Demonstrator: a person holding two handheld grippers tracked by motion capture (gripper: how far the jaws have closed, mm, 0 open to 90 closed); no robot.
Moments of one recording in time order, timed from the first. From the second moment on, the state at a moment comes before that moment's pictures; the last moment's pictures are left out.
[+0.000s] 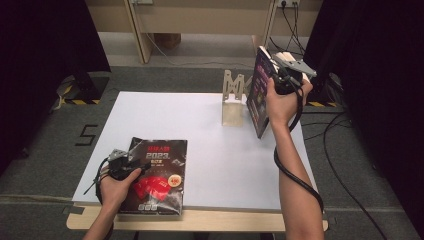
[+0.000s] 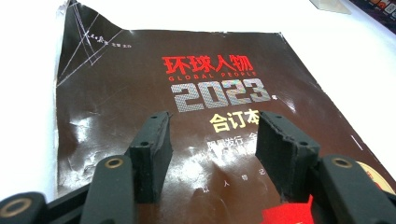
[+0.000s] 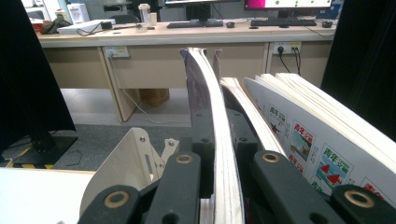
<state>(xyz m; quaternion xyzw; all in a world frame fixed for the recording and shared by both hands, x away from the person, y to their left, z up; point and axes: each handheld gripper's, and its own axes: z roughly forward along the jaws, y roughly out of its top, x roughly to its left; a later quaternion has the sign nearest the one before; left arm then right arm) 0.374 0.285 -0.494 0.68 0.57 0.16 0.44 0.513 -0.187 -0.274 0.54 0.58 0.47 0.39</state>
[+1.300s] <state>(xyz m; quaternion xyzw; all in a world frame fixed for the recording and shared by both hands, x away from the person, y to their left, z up) 0.374 0.286 -0.495 0.68 0.57 0.16 0.44 0.533 -0.183 -0.291 0.55 0.58 0.46 0.39</state>
